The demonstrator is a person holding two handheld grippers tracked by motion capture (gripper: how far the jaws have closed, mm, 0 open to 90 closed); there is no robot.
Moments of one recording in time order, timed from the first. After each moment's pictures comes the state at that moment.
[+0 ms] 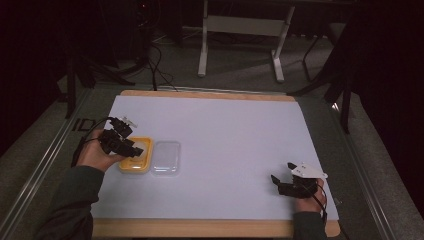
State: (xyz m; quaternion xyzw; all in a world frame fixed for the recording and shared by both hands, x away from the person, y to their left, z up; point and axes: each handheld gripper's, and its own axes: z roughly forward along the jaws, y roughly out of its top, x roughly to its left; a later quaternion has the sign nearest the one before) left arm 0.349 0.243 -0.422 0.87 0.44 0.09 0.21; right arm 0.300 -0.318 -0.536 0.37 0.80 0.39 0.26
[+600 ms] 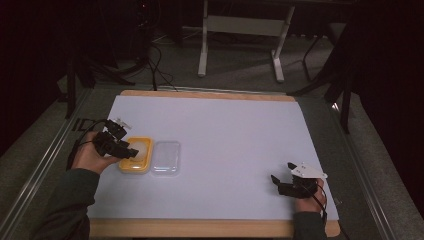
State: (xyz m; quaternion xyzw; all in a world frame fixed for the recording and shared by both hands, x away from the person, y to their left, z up) left arm 0.344 0.256 -0.428 0.86 0.45 0.10 0.21; right arm 0.300 -0.317 -0.536 0.37 0.80 0.39 0.27
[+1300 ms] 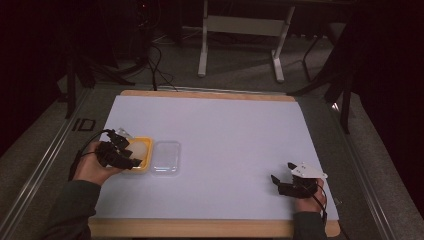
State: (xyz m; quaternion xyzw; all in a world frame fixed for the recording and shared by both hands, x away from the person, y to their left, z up) left arm 0.320 0.245 -0.441 0.87 0.43 0.09 0.22; right arm 0.300 -0.317 -0.536 0.37 0.80 0.39 0.27
